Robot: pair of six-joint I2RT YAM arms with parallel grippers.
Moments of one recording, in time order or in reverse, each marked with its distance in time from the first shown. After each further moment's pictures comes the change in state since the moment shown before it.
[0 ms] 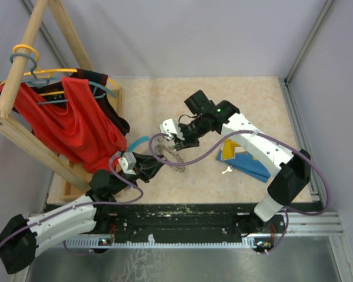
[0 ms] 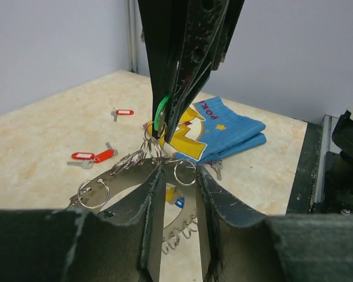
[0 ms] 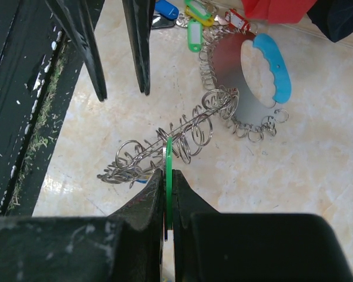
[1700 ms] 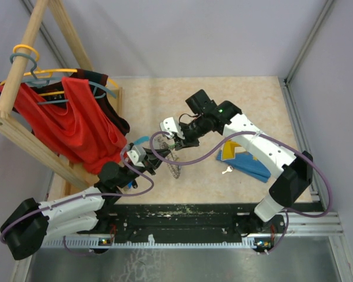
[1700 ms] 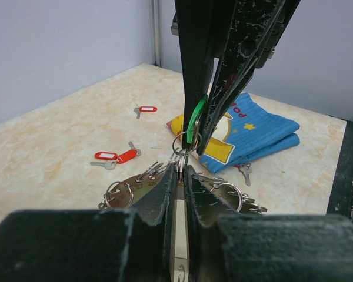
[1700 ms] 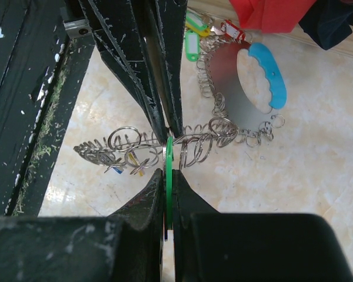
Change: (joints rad) left arm 0.000 0.246 0.100 0.076 -0.067 0.064; right arm -0.001 -0.019 -0.006 0.023 -0.023 0.036
